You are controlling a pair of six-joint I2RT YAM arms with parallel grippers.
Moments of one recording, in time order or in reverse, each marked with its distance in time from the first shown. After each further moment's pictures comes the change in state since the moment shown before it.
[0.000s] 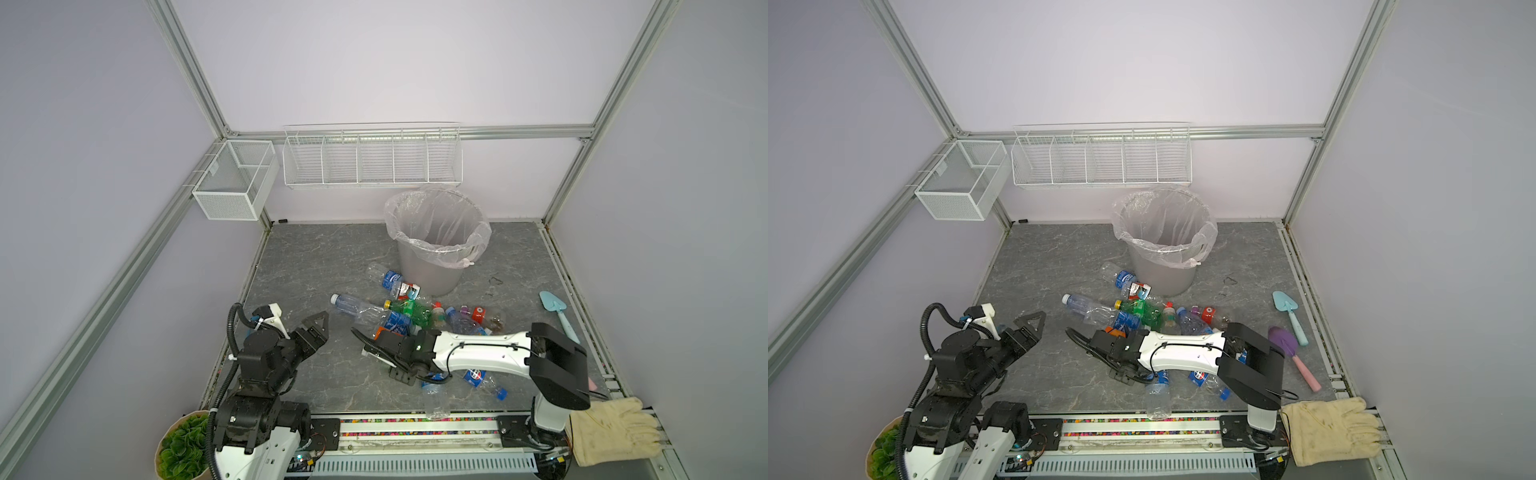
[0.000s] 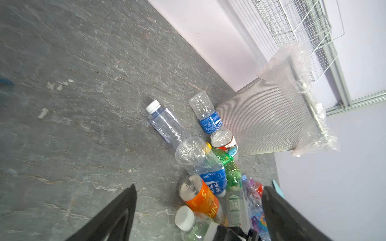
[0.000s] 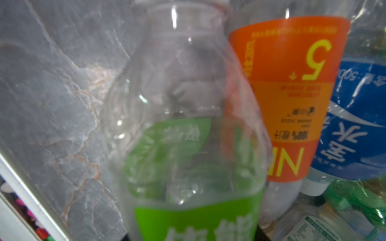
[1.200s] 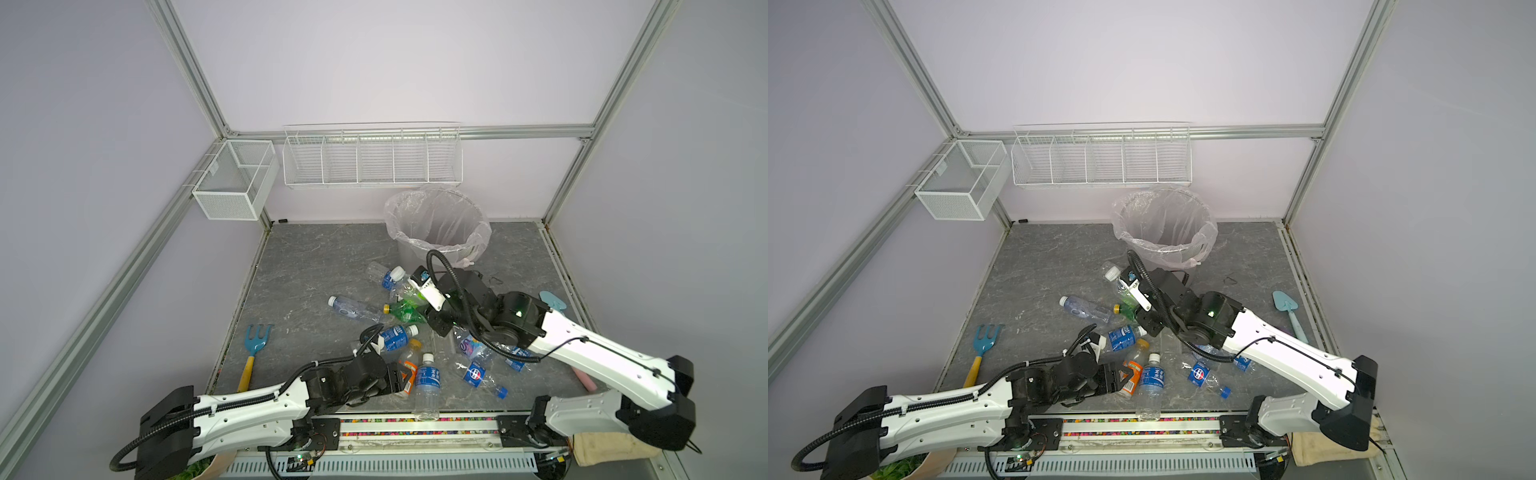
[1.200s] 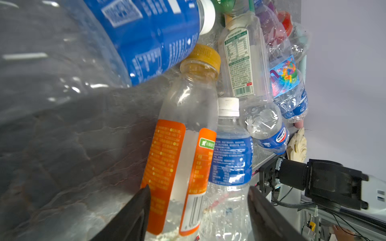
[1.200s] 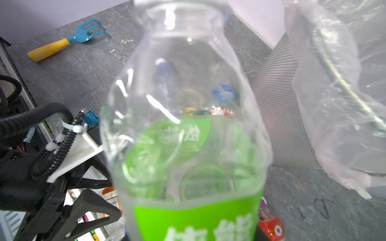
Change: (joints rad) left arm -1.078 0.631 -0.245 0.572 -0.277 -0.423; right arm -0.196 -0.531 0.096 -0.097 0.032 0.046
